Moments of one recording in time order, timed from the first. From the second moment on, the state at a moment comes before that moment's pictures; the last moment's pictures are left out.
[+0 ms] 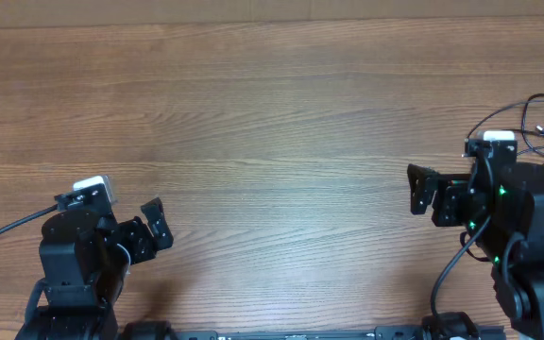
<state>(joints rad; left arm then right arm) 0.02 0.64 0.98 -1.05 -0.03 -0.29 0.12 0.79 1.10 -0.96 -0.01 0.13</state>
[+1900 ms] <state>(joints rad) 0.02 0.65 0.97 -1.05 -0.03 -0.29 0.05 0.01 0.02 -0.03 -0.06 0.07</state>
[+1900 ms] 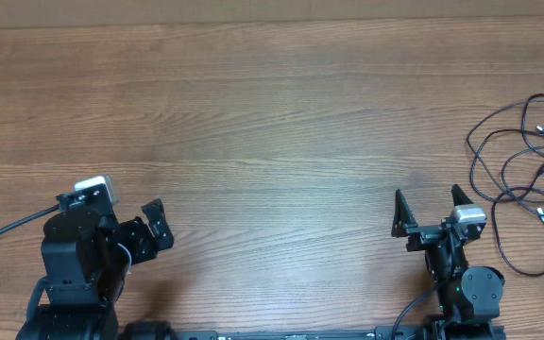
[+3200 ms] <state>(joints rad) 0.01 0.01 0.11 0.00 0.07 -0.23 0.05 0.01 0.02 -0.03 -0.06 0.07</state>
